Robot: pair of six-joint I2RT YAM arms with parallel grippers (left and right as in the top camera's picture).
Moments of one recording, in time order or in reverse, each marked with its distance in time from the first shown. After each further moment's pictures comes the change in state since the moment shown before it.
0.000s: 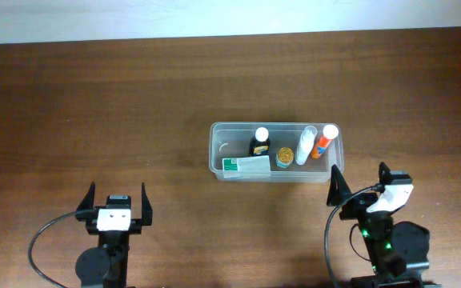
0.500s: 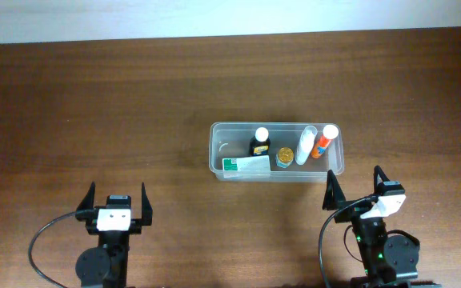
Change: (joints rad) left arm 0.000 0.000 0.000 0.000 0.000 0.000; right arm -0.004 -0.155 -0.183 0.127 -0.012 -0.011
